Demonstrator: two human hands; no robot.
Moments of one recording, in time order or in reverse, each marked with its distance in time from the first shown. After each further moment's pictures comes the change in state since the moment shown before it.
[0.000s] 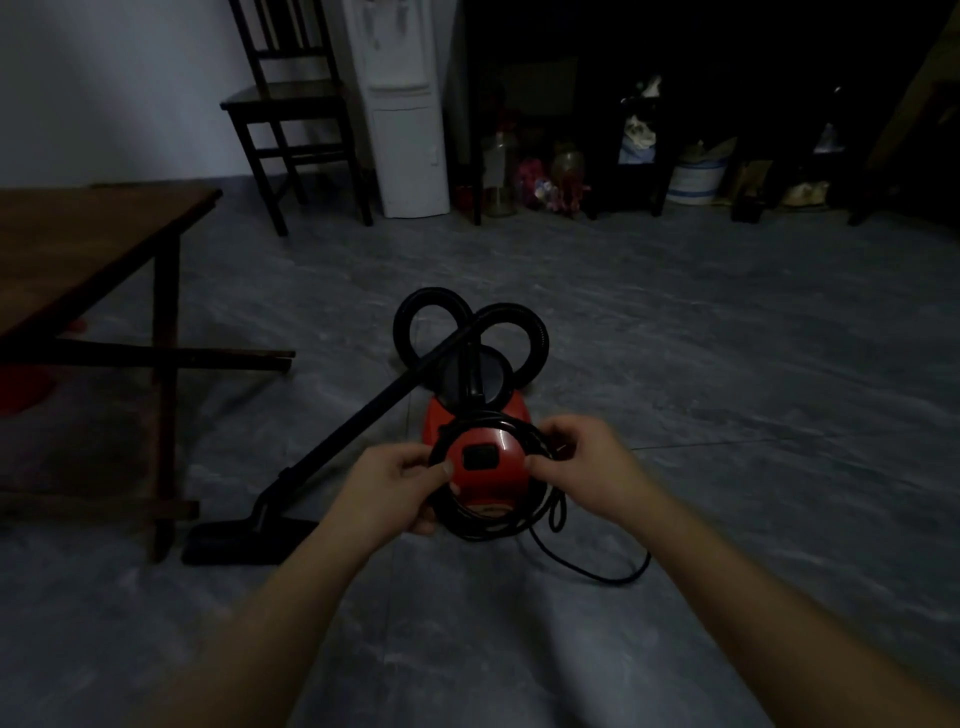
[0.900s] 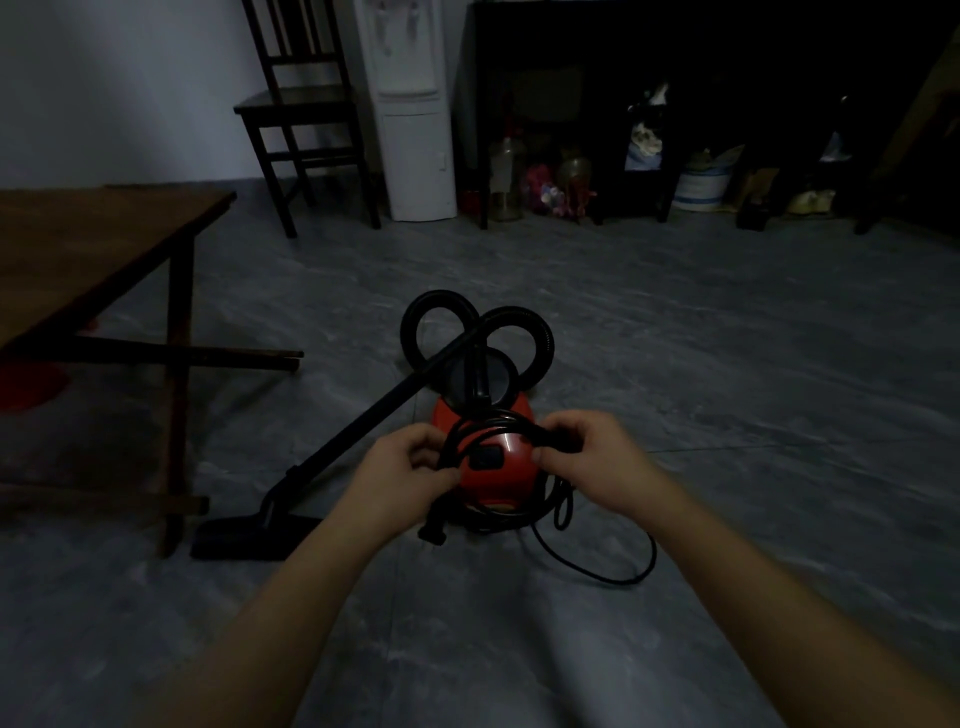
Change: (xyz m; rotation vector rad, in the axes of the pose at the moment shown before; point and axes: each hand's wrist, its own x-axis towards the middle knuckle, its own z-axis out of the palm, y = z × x) left_hand 0.002 0.001 -0.004 0.083 0.012 0.125; right_hand -0.008 -0.019 -0.012 0.127 -0.101 -0.054
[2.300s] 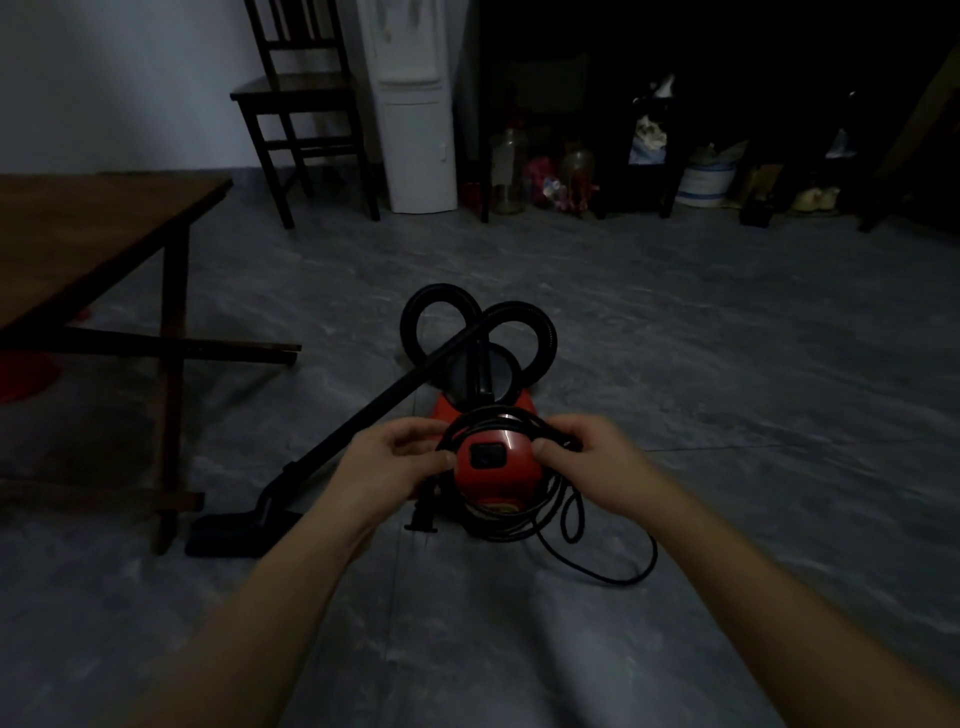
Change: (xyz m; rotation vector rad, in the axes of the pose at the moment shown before) left_hand 0.010 -0.004 -0.012 -0.227 0.013 -0.121; right_hand 0.009 0.005 0.007 -0.062 -0.006 0.046
